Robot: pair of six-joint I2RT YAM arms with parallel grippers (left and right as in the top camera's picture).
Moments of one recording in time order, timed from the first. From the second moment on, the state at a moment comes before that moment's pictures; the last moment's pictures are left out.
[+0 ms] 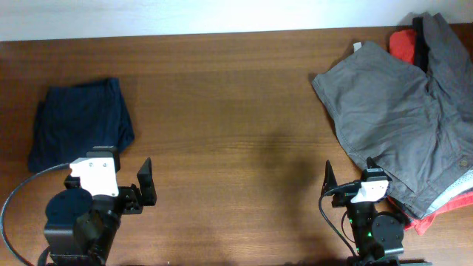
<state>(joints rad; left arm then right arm) -0.06 0.58 0.94 -0.83 -0.01 -0.05 0.08 0.01 0.01 -0.07 0.04 0.01</state>
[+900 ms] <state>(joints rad) -0.06 0.02 0.04 0.02 -0.04 -0.04 0.08 0.01 0.01 -0.07 0.03 0.01</state>
